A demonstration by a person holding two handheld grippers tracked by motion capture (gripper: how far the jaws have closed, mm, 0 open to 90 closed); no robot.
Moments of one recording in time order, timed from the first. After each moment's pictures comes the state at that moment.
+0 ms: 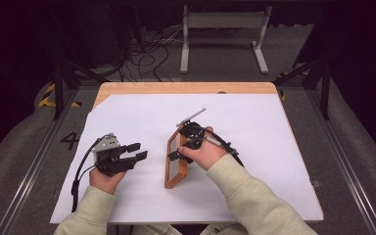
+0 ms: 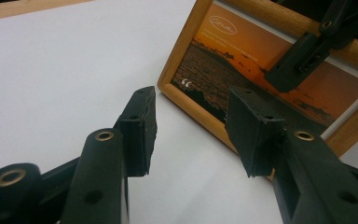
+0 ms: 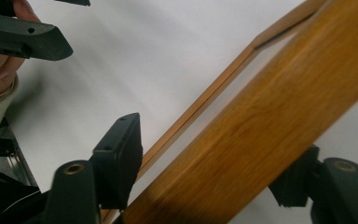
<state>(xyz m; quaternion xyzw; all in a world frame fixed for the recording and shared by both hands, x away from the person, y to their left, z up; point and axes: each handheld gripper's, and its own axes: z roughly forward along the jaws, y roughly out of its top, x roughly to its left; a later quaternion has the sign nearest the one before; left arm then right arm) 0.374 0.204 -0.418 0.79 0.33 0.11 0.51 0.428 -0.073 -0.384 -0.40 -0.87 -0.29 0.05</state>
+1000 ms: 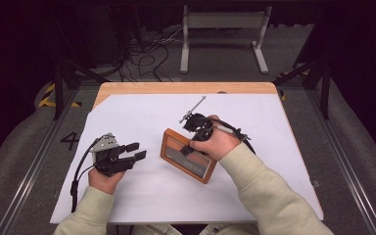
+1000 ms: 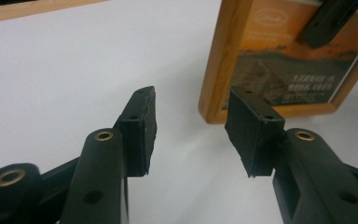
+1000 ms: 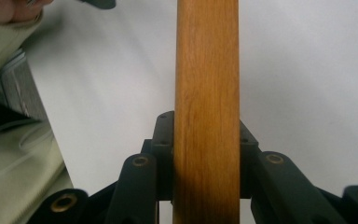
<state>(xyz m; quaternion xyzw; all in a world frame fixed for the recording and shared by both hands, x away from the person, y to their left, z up) 0.372 0.208 -0.418 0.79 0.33 0.11 0.51 0.431 -0.091 -0.336 -0.26 -0.93 -0.24 0.04</state>
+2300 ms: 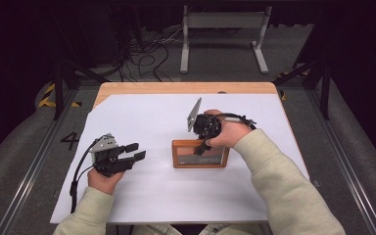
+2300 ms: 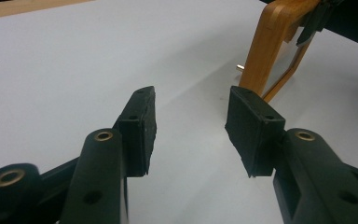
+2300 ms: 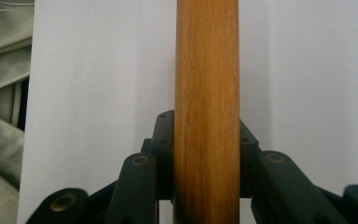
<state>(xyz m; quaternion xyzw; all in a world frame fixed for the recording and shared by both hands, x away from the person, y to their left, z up) 0.373 0.209 -0.419 0.79 0.33 0.11 0.51 0.463 -0.109 -0.354 -0.01 -0.98 -0.18 0.06</state>
